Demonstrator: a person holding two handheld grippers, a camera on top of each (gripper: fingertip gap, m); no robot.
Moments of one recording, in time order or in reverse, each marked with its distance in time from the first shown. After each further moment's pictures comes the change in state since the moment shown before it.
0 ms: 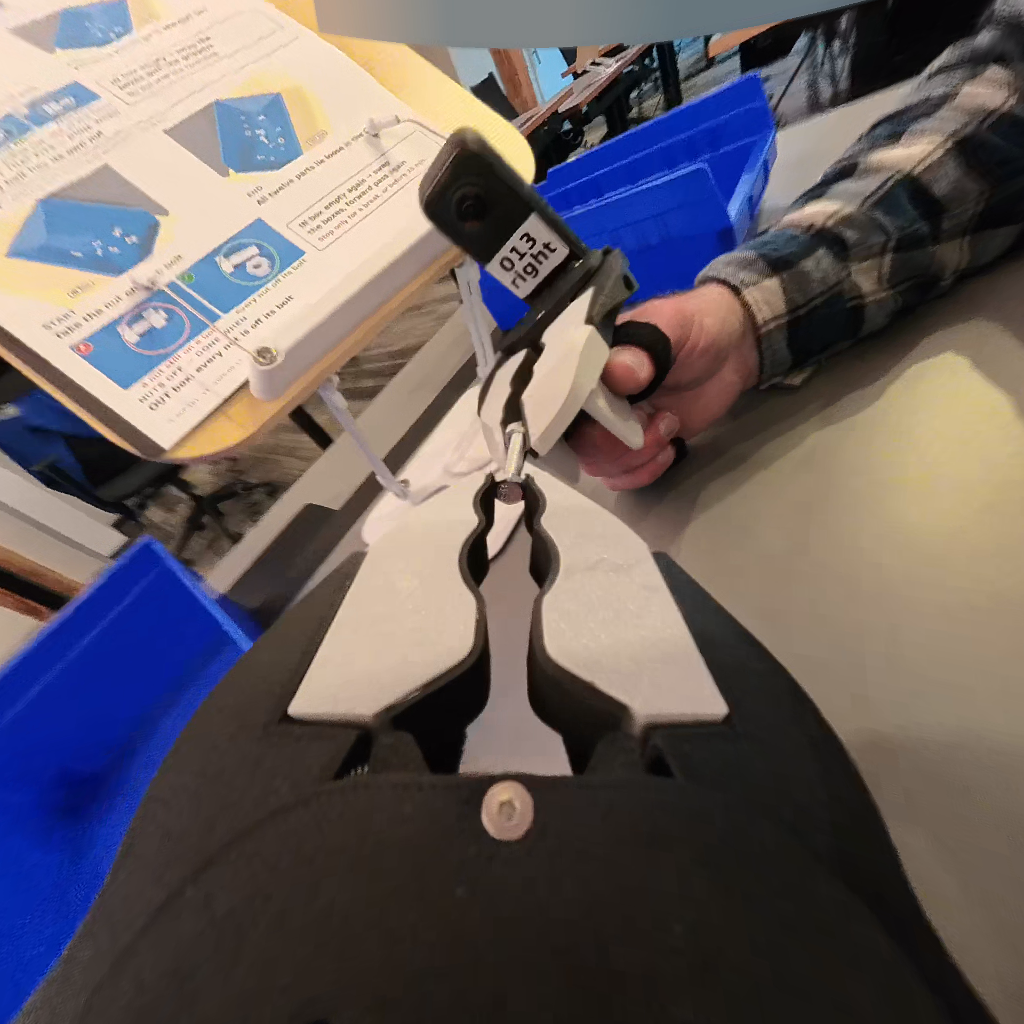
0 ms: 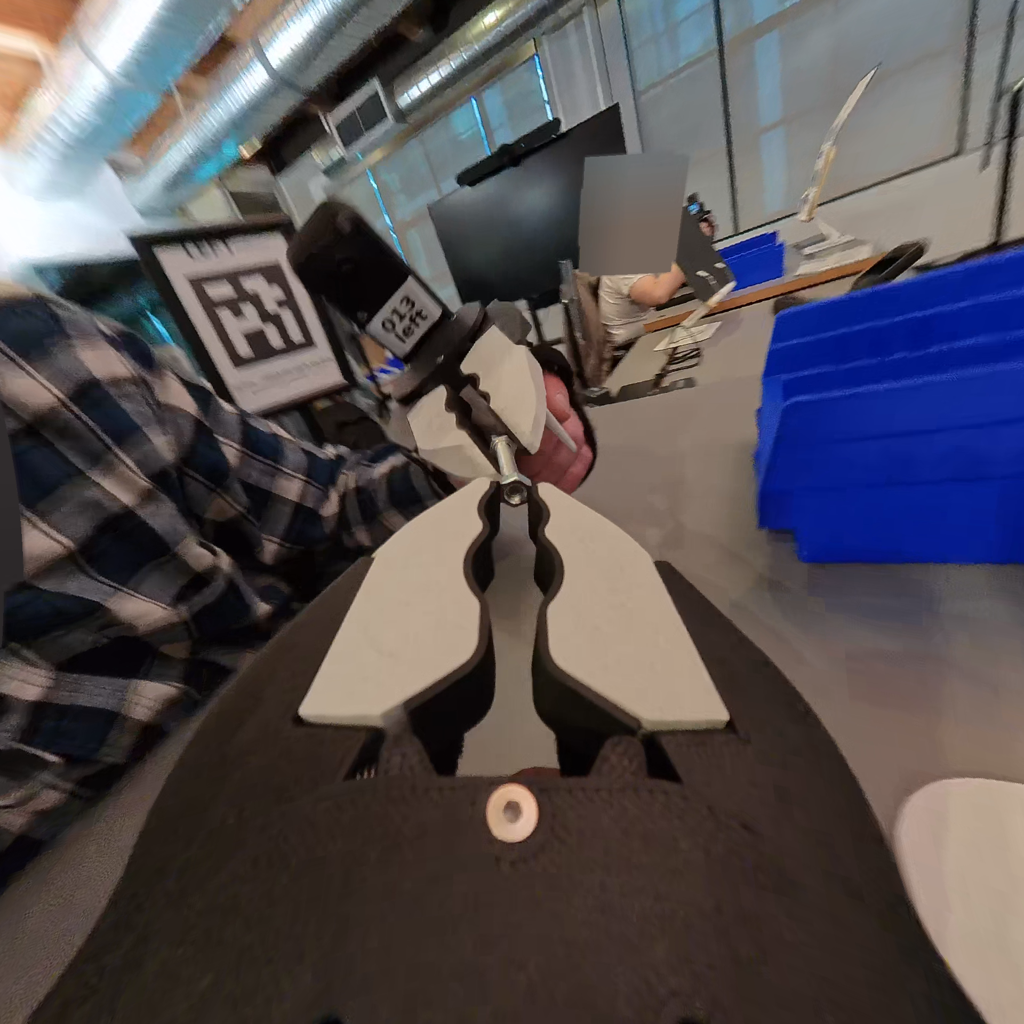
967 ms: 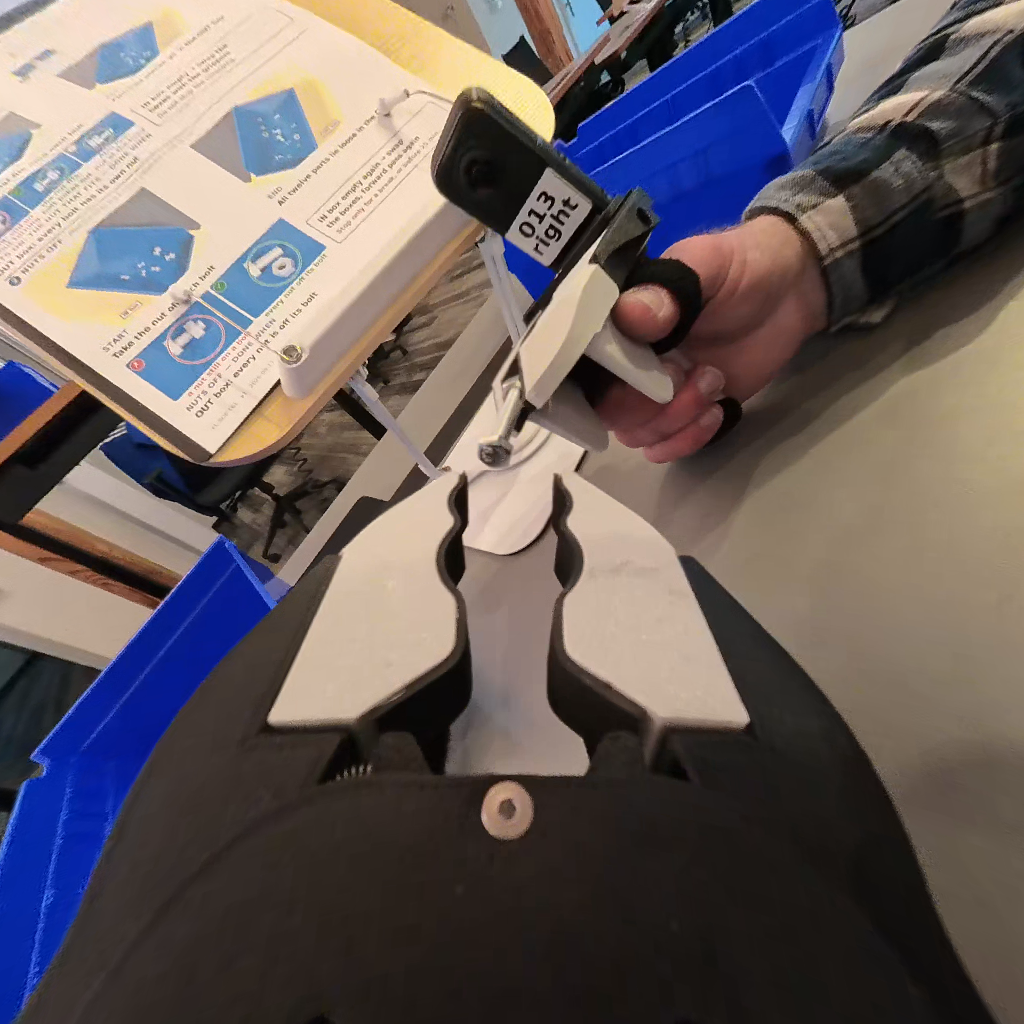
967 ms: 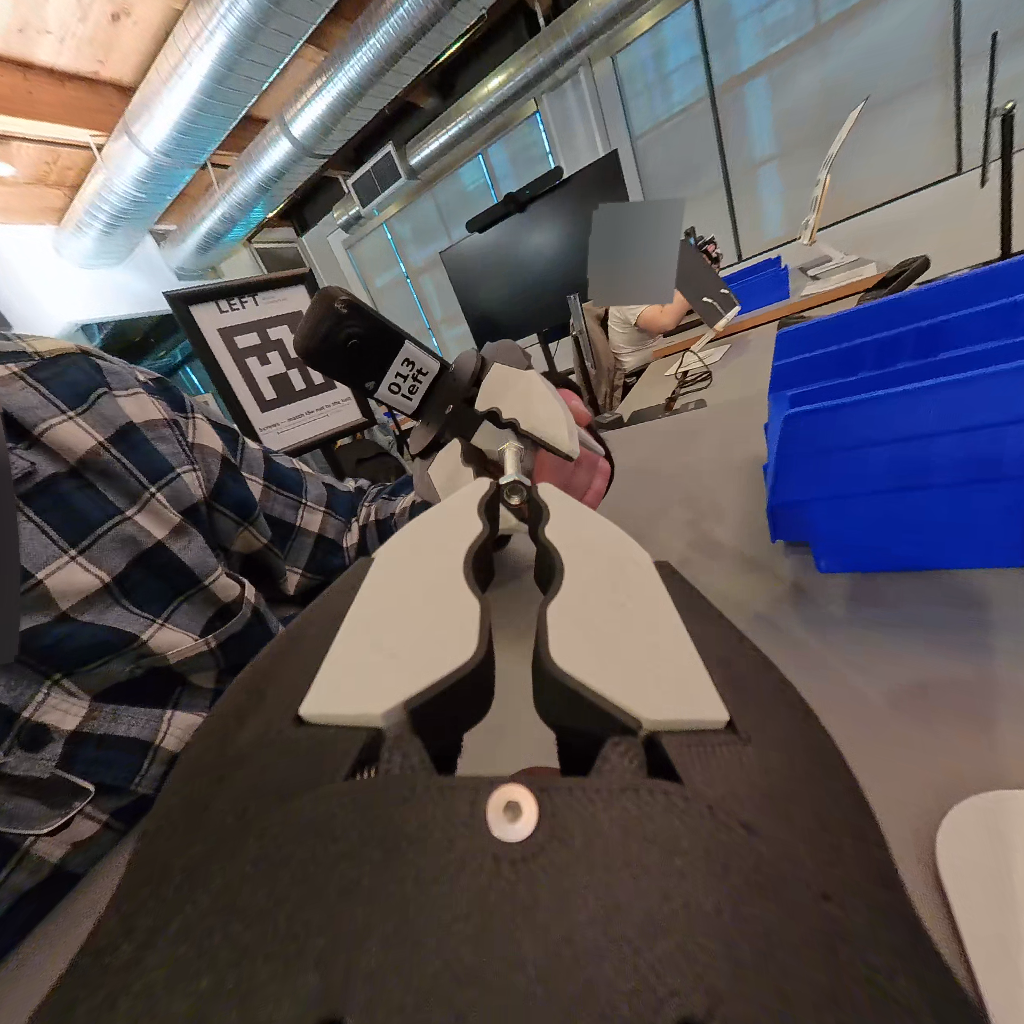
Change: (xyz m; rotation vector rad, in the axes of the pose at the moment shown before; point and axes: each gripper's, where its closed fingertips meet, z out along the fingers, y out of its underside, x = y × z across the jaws) left arm -0.007 0.011 0.004 -0.041 -0.087 0.131; right arm 0.001 -0.008 -0.004 0.067 -0.005 0.032
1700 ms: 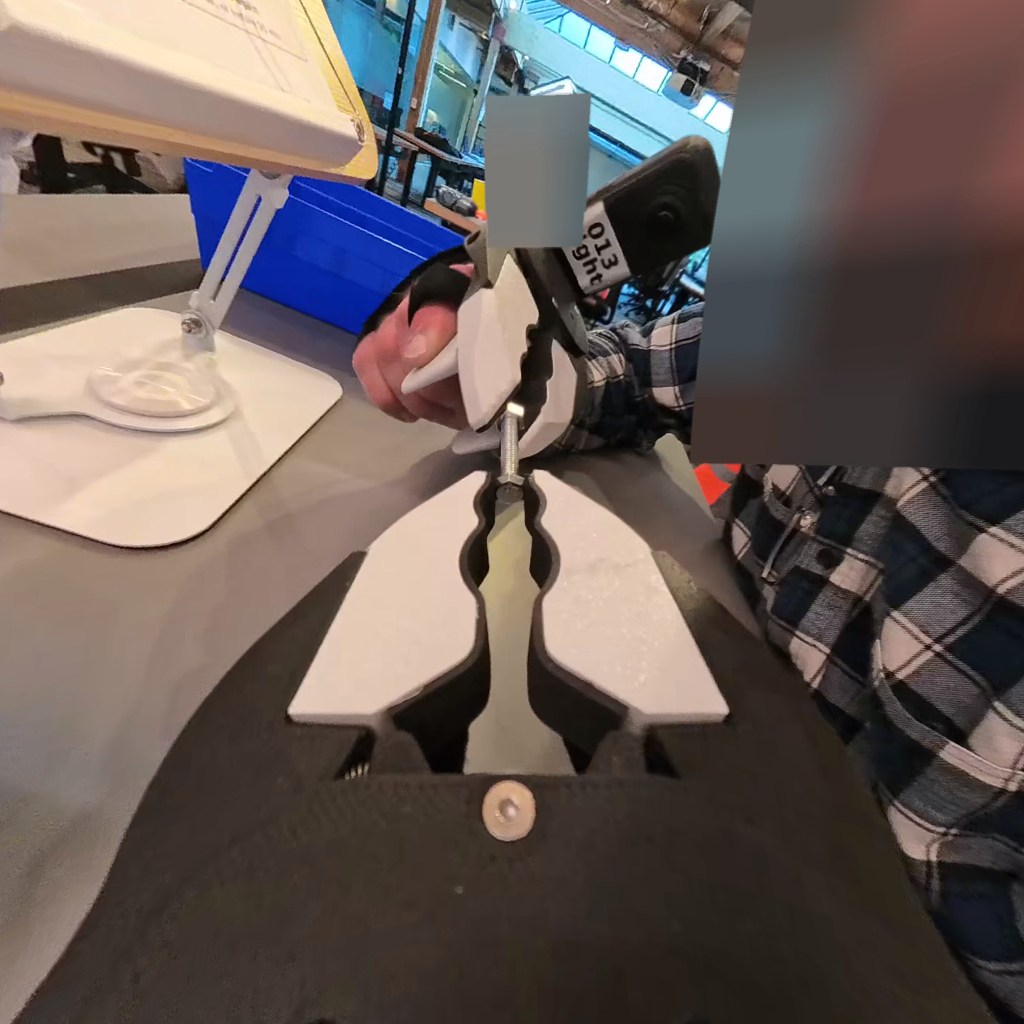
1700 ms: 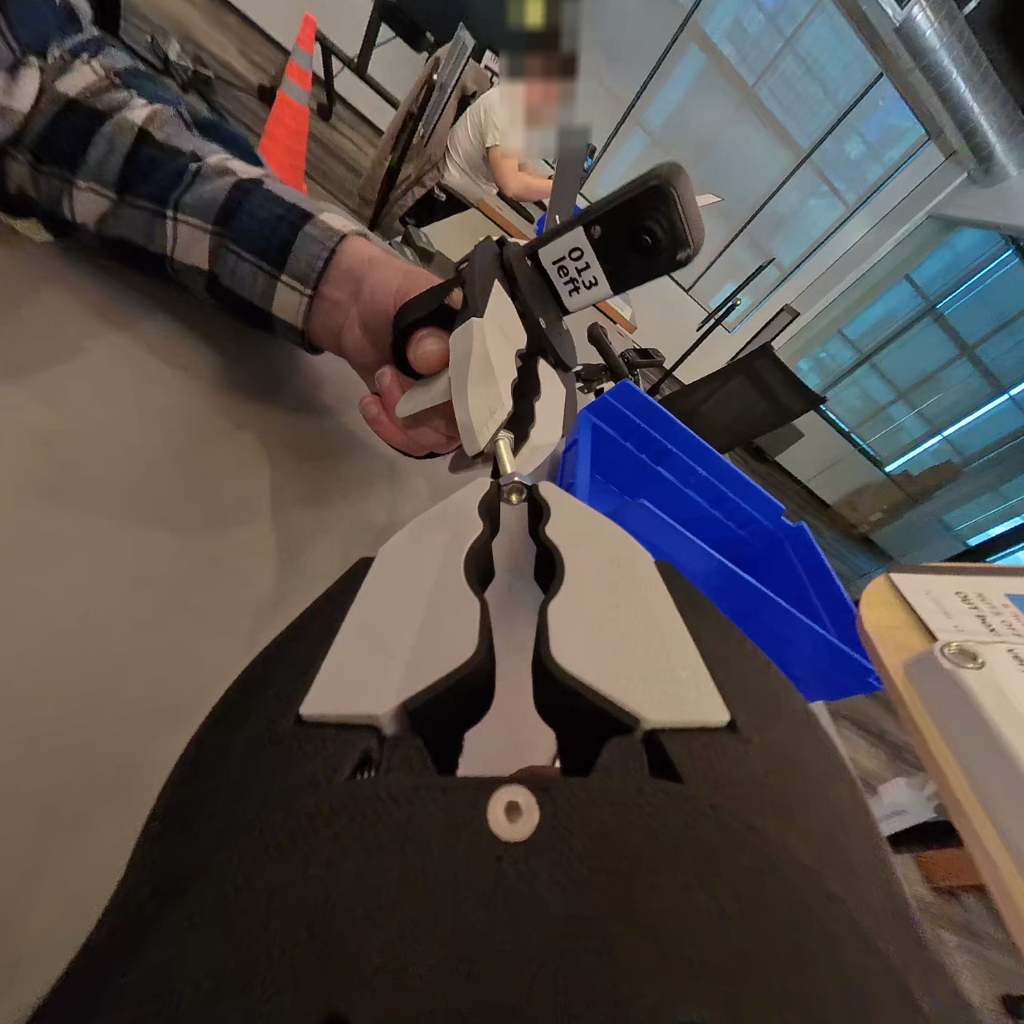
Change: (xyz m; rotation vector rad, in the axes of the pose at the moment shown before) left arm 0.025 -0.014 -0.018 0.182 0.688 -0.862; right arm -0.011 0.014 0.009 -0.392 0.304 -0.979
